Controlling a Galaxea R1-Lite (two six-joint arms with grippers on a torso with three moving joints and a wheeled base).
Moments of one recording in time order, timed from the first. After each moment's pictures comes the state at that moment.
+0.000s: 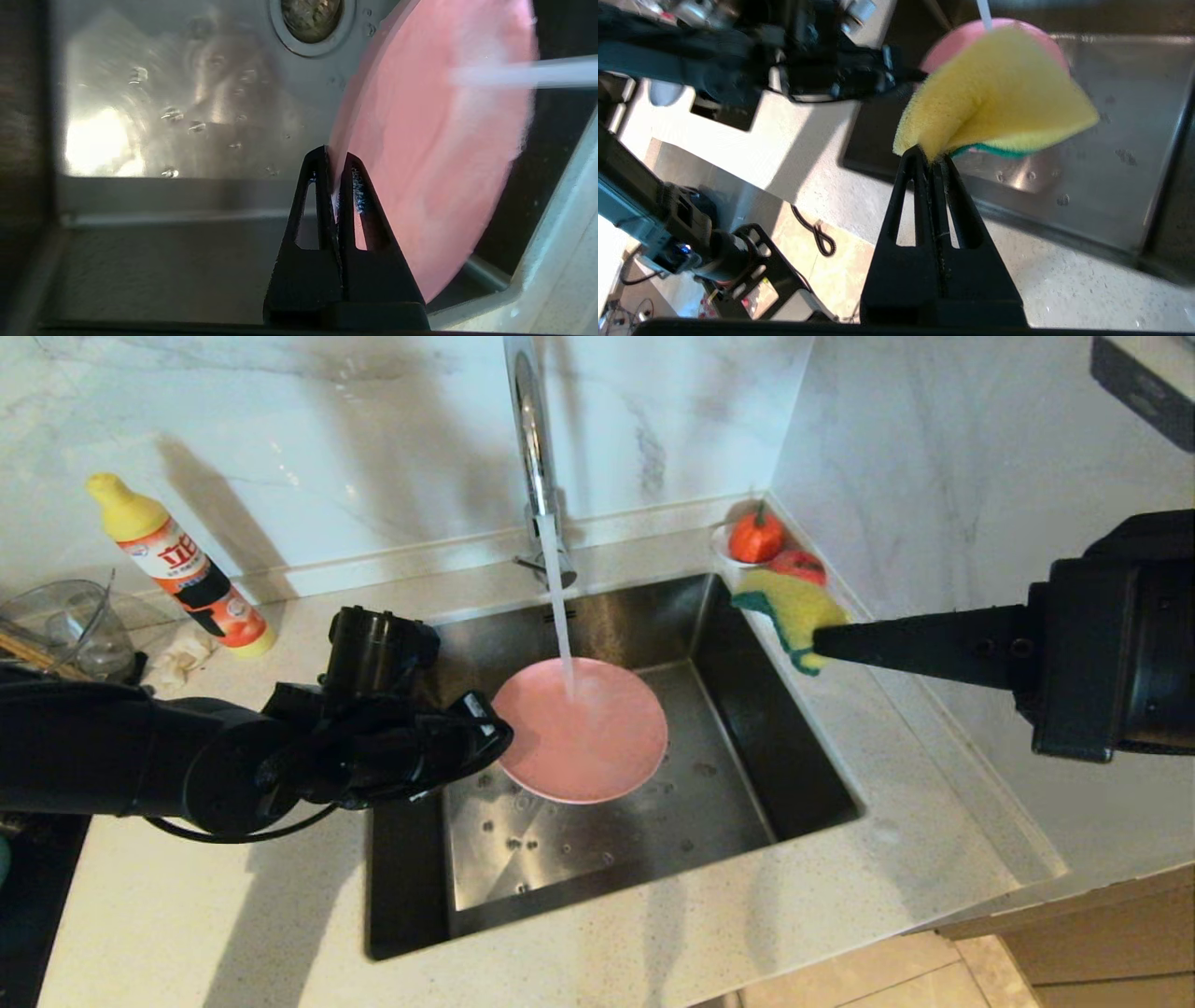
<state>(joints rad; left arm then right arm) -0.41 1.82 -1.07 -0.22 0.05 -0.84 0.89 1.31 -1.33 0.21 -0.07 0.29</state>
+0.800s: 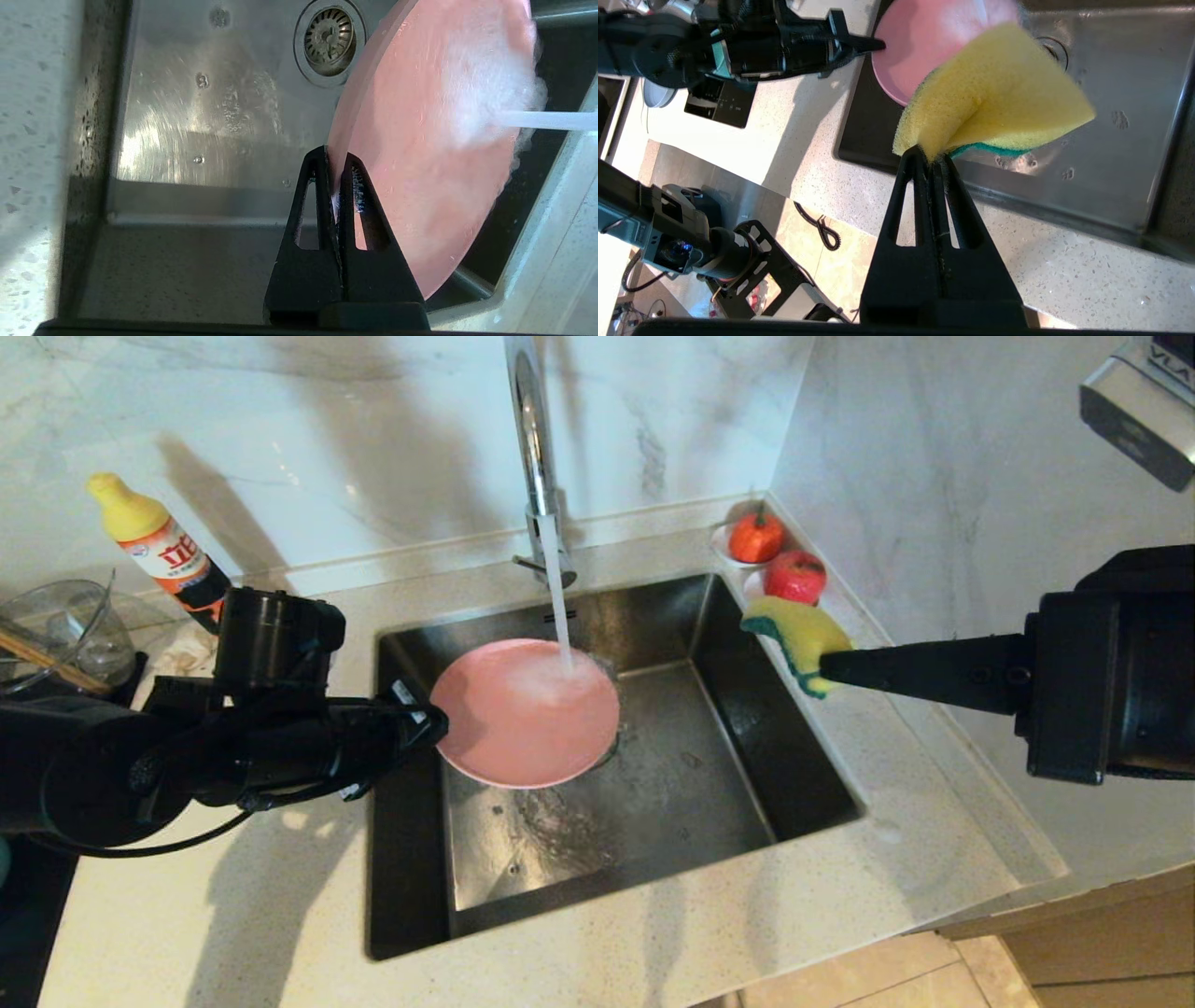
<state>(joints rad) -0.31 1.69 -0.99 -0.20 0.01 -0.83 0.88 1.30 -1.29 0.21 -0.07 0.33</state>
